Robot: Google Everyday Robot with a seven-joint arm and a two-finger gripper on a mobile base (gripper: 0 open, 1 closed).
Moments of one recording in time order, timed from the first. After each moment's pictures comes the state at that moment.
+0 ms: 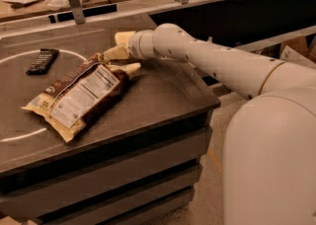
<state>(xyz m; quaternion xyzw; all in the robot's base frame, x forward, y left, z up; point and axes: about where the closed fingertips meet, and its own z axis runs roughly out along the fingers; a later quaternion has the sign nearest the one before) 0.808 0.115 0.838 -0.35 0.75 0.19 0.53</state>
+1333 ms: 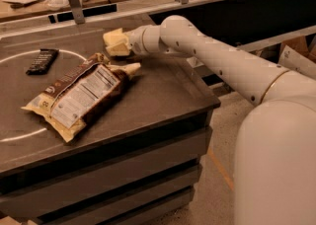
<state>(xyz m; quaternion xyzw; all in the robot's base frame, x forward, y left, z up) 0.798 0.126 0.857 -0.41 0.71 0.23 0.53</state>
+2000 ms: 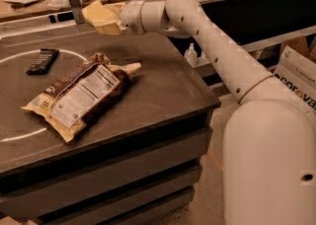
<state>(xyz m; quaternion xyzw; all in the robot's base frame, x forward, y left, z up) 0.776 0.163 0.945 -0.53 0.55 0.30 0.57</state>
